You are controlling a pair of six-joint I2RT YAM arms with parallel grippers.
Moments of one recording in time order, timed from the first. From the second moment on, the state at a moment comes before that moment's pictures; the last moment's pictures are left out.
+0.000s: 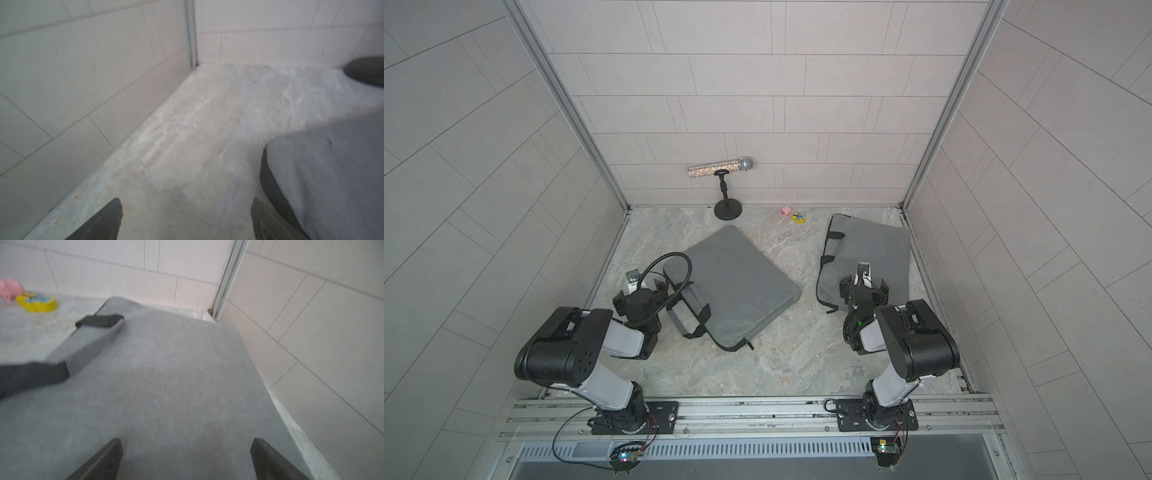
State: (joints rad) left arm -0.07 1.61 0.21 1.03 -0.54 -0.05; right arm 0.11 1.61 0.21 1.08 0.53 -0.05
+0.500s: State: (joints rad) left arm -0.05 1.59 0.33 0.92 -0.45 -0.07; right arm 0.11 1.60 0.34 0.97 0.54 -0.05
